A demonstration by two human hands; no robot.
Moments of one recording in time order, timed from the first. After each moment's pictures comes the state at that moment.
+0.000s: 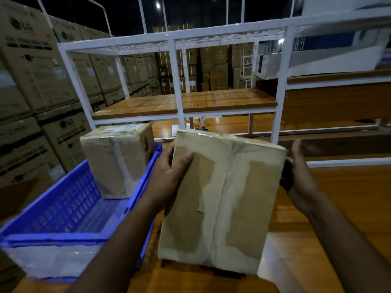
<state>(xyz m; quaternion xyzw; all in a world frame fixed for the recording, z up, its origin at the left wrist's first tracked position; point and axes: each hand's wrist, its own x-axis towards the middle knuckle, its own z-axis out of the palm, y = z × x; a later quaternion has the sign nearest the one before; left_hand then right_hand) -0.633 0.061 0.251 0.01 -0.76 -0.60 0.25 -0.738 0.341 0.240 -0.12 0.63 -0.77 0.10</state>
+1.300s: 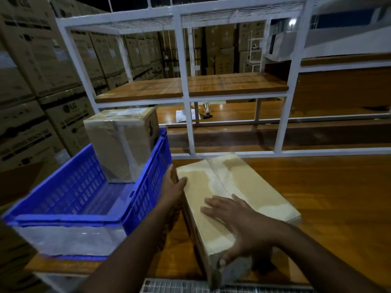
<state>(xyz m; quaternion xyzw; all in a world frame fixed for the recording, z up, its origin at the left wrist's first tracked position) -0.668 0.023 0.133 0.25 -0.73 -0.61 0.18 -0.682 0.273 0.161 -0.55 0.81 -0.08 0.18</state>
